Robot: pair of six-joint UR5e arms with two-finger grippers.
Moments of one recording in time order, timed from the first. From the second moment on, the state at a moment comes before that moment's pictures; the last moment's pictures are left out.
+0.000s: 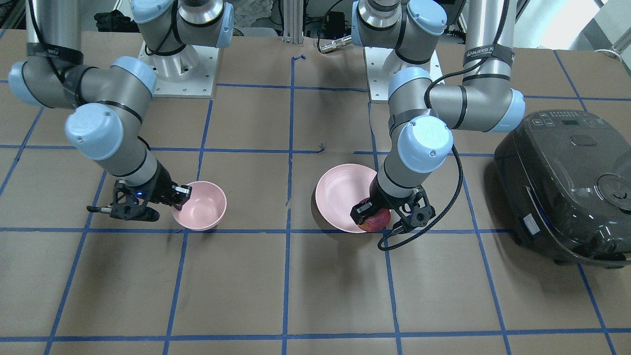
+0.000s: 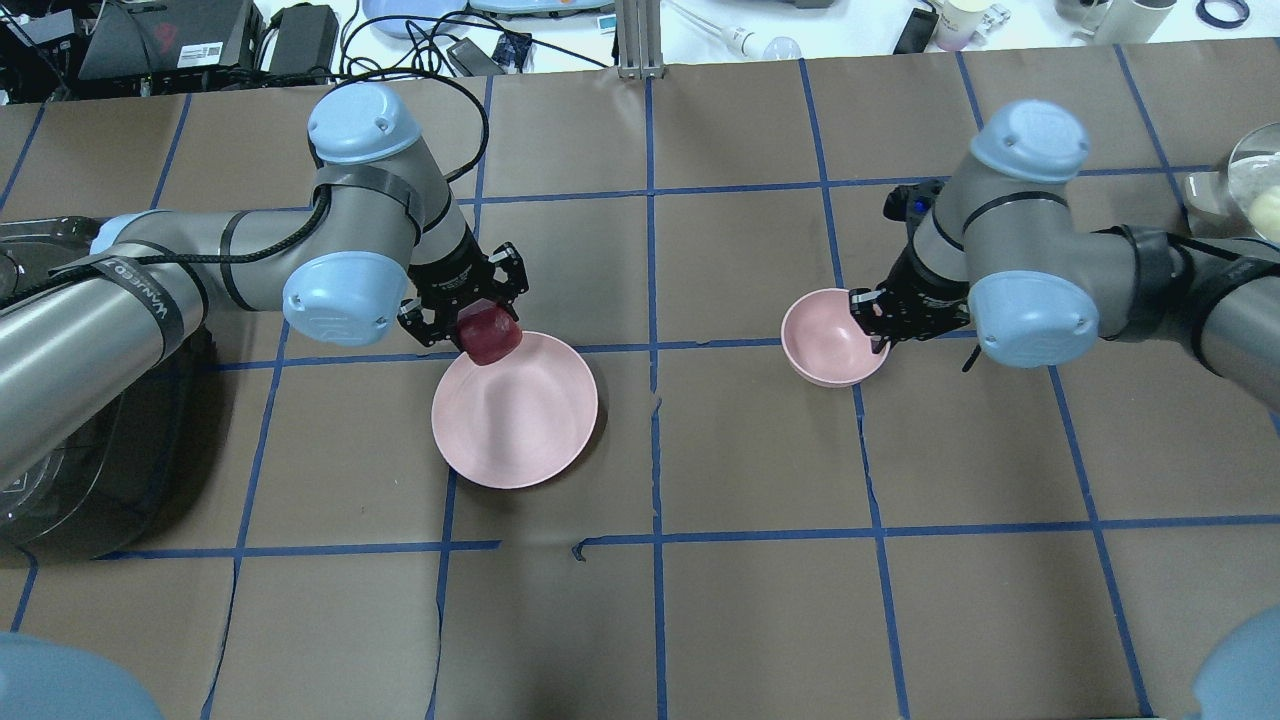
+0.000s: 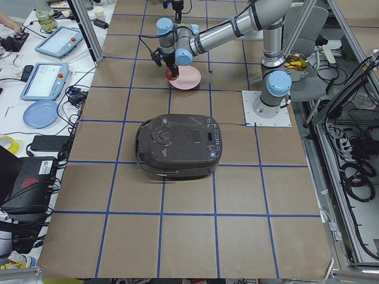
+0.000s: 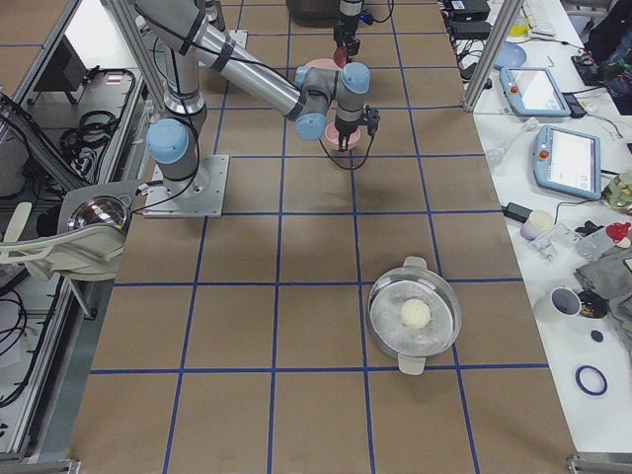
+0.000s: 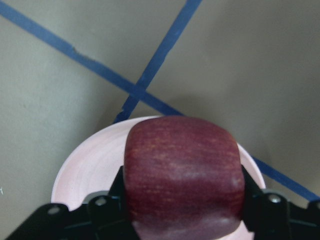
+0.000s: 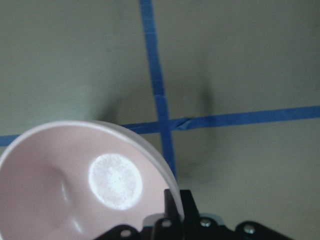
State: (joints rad) left arm -1.64 -1.89 -1.81 -1.05 1.51 -0.58; right arm 1.51 -1.31 1.97 -2.18 -1.47 0.06
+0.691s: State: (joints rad) left arm -1.72 -1.85 -1.81 -1.05 1.51 -0.30; right arm 1.64 -1.29 1.98 -2.17 -1.46 0.19
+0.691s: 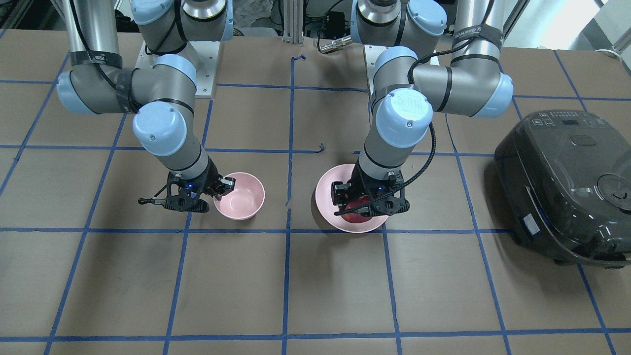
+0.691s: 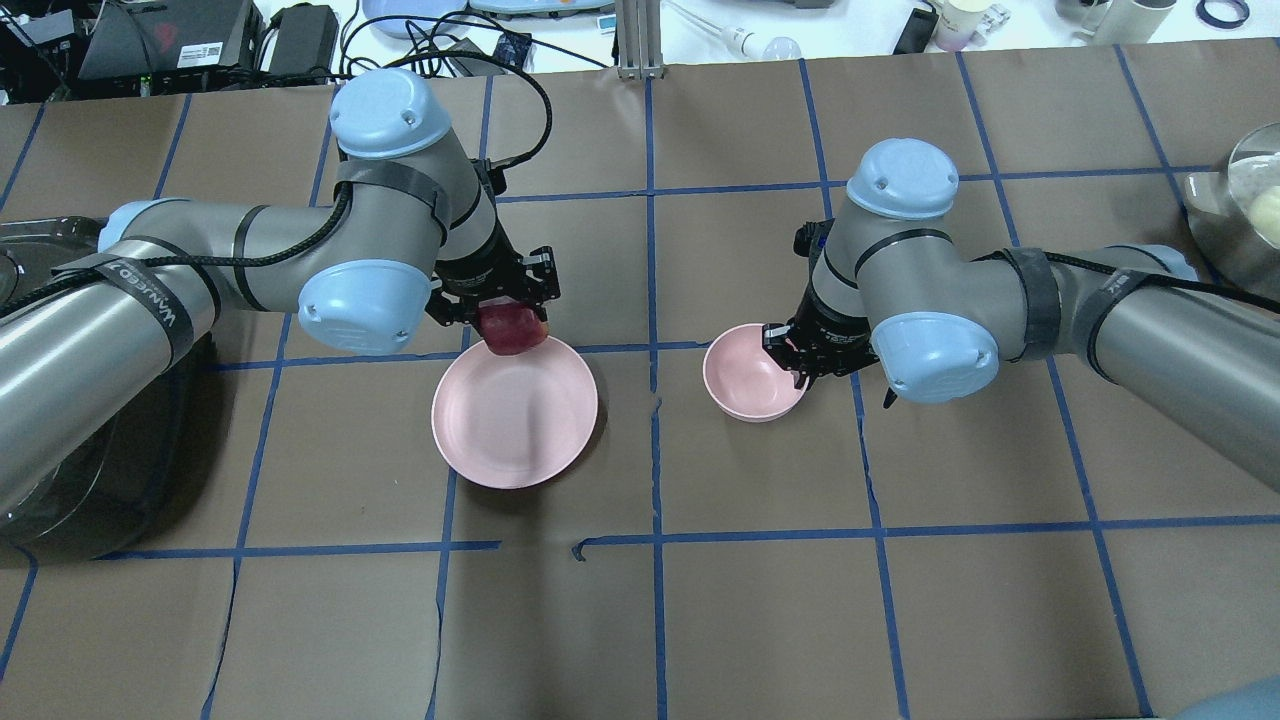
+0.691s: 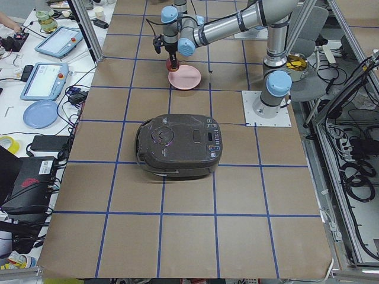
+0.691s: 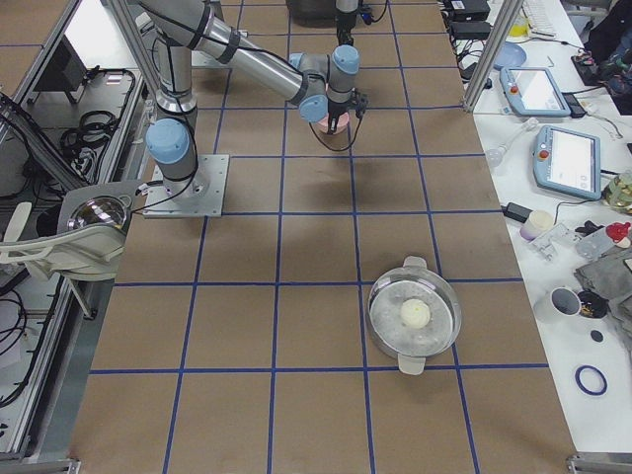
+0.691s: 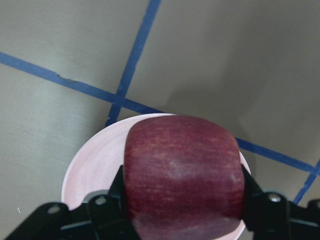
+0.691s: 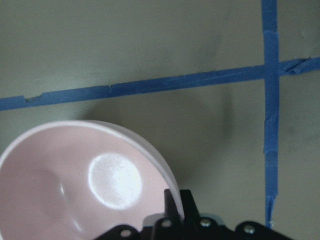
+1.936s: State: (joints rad) left arm -1.92 -1.87 -1.76 -0.95 1.49 -0.42; right arm 1.64 -1.49 1.46 -1.57 -1.58 0.18
